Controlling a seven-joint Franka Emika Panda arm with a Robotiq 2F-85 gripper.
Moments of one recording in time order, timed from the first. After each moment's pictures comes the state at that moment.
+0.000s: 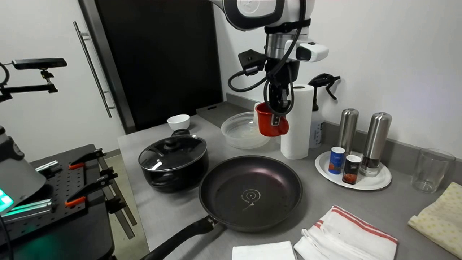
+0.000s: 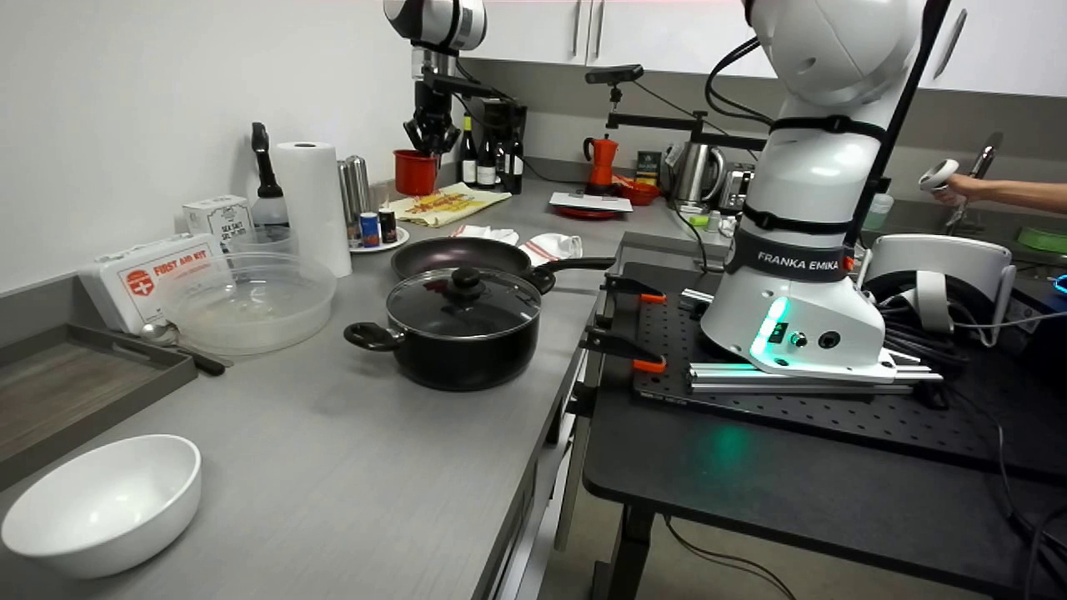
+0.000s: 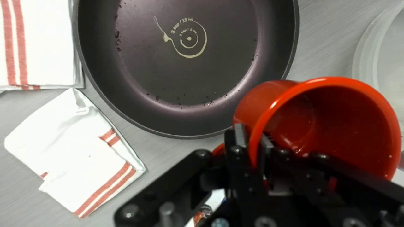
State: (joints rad) arm -0.45 0.76 -0.13 -1.34 0.20 2.03 -0.03
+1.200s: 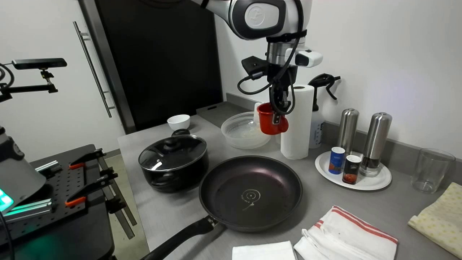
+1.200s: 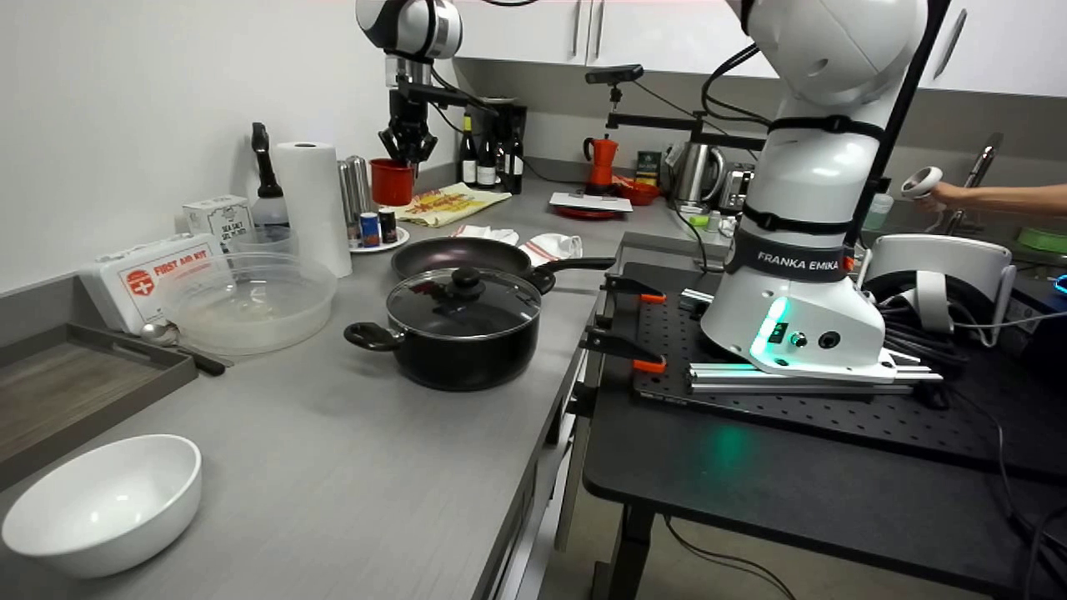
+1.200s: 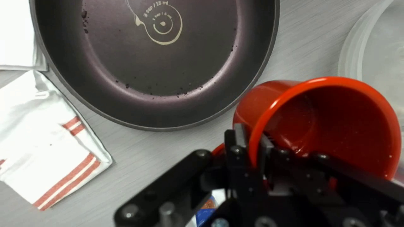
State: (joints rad) arm -0.39 0.85 -0.13 -1.23 0.19 2.02 -0.01
